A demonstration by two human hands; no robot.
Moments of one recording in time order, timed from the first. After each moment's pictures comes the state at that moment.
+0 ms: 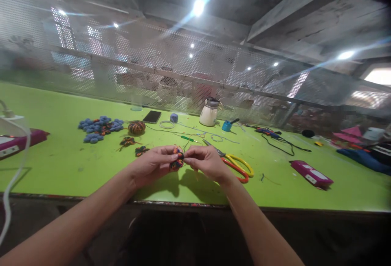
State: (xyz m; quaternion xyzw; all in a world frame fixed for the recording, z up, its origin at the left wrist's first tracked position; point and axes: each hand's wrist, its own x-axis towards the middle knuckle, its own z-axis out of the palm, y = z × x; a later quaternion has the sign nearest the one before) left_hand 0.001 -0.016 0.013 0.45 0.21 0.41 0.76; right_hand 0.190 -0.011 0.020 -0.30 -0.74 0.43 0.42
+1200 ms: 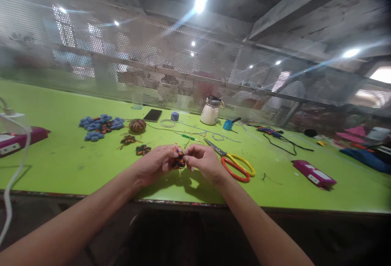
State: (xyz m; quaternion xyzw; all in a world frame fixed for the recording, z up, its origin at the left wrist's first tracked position) left_hand 0.010 -0.009 0.006 0.47 0.22 0.44 0.73; right_hand 0.174 -0.013 0.013 -0.35 -0.63 0.51 0.47
